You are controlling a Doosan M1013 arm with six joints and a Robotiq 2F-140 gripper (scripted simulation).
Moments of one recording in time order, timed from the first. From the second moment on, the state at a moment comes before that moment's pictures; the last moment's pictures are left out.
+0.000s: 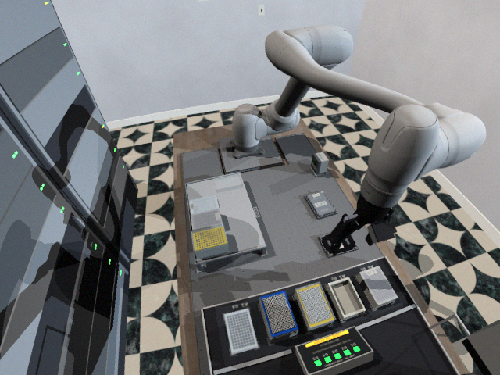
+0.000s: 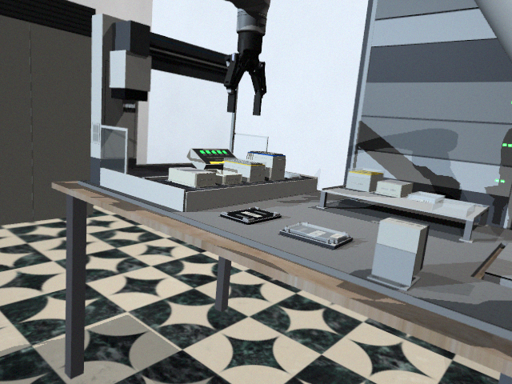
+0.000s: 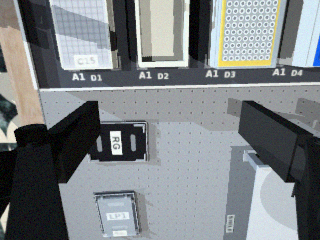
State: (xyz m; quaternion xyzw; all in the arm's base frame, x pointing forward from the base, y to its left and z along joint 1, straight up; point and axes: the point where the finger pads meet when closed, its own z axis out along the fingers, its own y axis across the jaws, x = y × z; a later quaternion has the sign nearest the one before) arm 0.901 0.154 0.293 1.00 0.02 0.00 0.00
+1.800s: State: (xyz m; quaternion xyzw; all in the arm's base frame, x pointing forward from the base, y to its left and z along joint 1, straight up) arm 0.876 0.032 0.290 1.00 0.03 0.00 0.00
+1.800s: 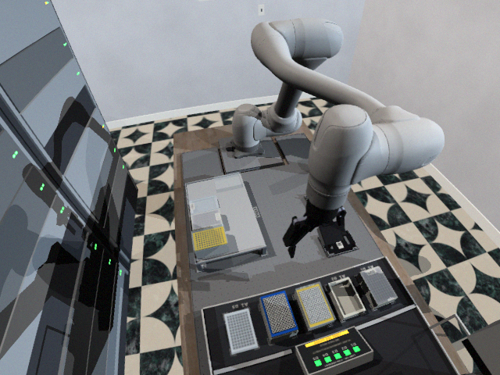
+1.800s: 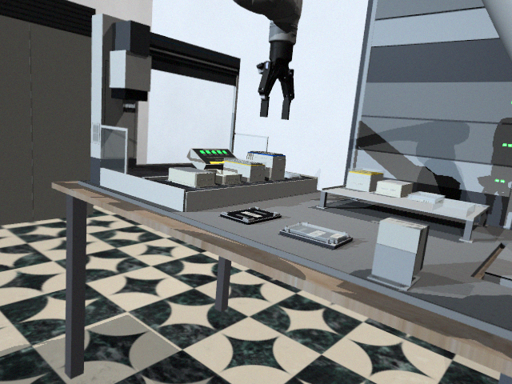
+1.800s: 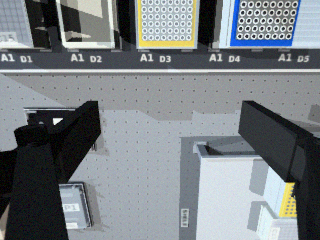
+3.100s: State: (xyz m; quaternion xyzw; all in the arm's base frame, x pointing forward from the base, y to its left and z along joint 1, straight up) arm 0.991 0.036 0.290 1.00 0.03 0.00 0.00
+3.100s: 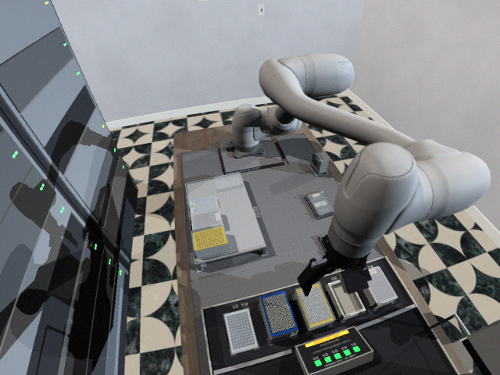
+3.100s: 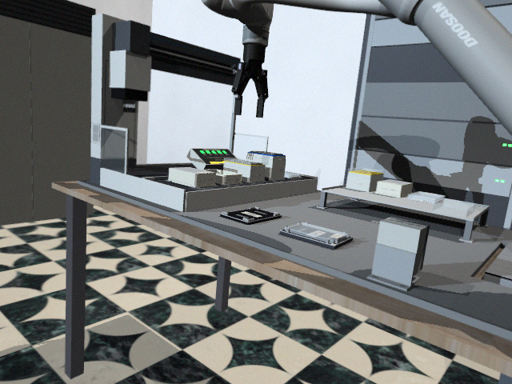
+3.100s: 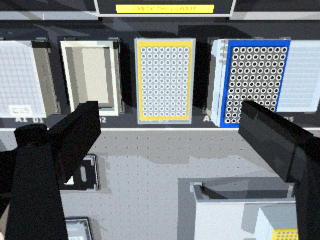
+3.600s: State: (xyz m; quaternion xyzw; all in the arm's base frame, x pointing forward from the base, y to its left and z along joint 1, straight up) arm 0.992 0.036 0.274 1.00 0.03 0.00 0.00
